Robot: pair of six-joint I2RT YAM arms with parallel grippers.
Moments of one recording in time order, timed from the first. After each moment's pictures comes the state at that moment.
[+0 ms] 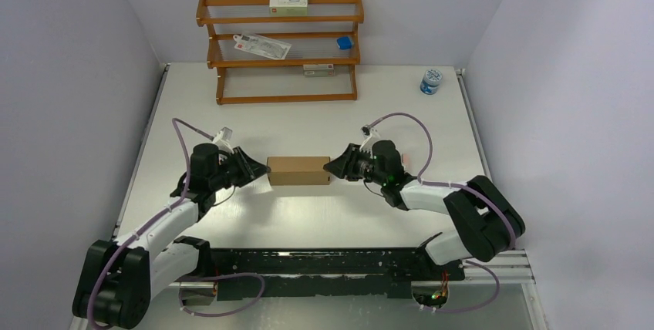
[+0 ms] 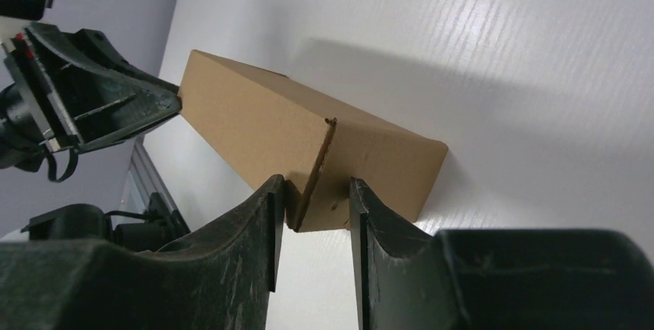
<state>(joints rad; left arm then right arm) -0.23 1.01 0.32 0.18 0.40 -0.79 0.57 1.43 0.43 0.60 -0.29 0.73</state>
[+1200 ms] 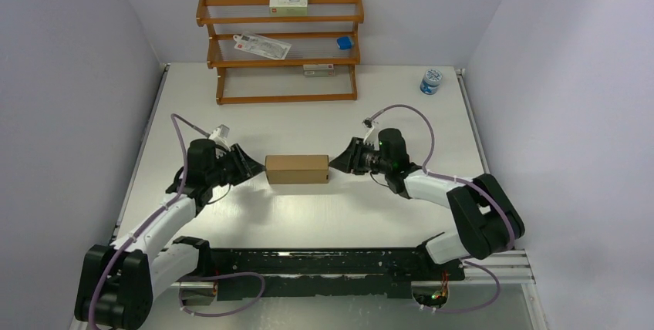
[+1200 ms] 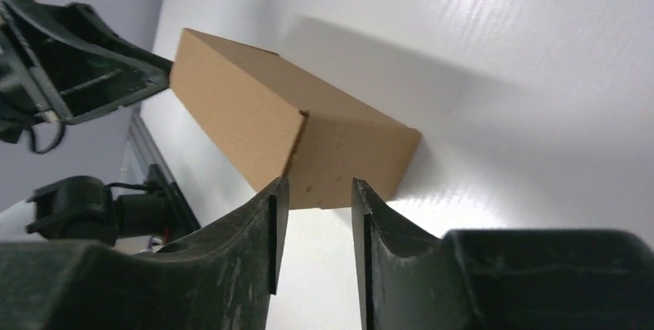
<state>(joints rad) -0.18 1.00 0.37 0.04 0.40 -0.71 0.46 1.45 0.51 0.50 -0.52 0.67</state>
